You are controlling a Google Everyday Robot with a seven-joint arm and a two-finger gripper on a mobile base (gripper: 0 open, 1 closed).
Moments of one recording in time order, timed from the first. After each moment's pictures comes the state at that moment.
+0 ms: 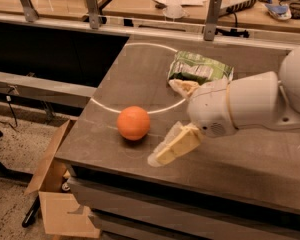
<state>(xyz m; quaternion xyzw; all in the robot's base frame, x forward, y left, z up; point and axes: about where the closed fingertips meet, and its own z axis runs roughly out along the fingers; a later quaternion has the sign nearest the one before) 0.436 -0.022 0.902 -0.56 0.67 0.23 0.42</state>
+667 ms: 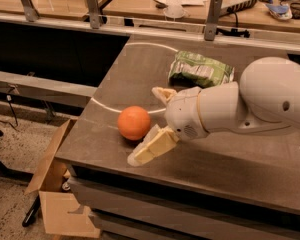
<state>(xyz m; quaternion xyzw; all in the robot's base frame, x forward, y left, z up) 0.455 0.015 0.869 -0.54 0.68 0.26 0.42</state>
